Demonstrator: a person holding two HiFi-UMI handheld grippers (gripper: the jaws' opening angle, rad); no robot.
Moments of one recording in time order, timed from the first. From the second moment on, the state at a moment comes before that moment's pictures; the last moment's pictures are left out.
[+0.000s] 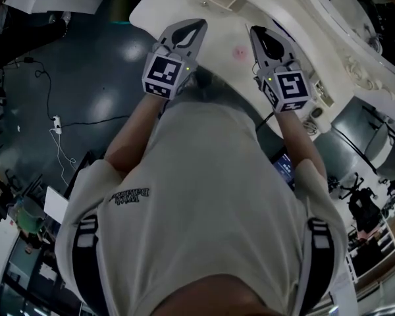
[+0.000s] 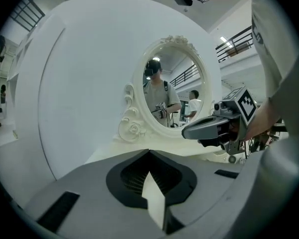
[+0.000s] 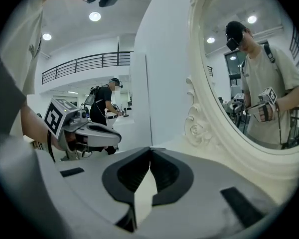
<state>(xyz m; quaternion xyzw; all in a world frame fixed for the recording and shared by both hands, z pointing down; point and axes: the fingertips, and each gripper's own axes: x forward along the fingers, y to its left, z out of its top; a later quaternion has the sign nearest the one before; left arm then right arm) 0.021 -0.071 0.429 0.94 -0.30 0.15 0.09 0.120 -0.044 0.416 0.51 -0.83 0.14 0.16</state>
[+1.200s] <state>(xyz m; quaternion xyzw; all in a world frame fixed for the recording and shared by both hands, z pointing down) 0.083 -0.006 0.629 0.91 -0.14 0.32 0.20 0.127 0.021 0.652 0.41 -0.78 0.25 0.40</state>
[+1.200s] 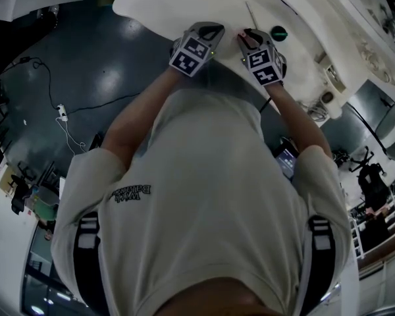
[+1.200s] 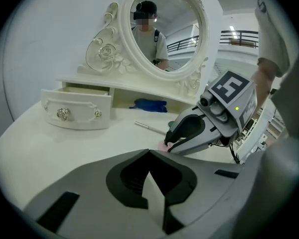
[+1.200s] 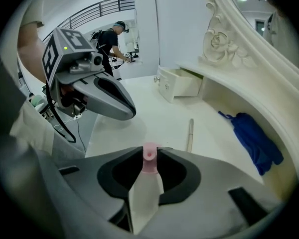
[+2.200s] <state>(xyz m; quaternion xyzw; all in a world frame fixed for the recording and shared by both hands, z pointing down) 0.075 -0.025 0.600 0.92 -0.17 0.30 0.19 0.112 -0.006 0.598 0.43 -0.81 0.22 0.34</state>
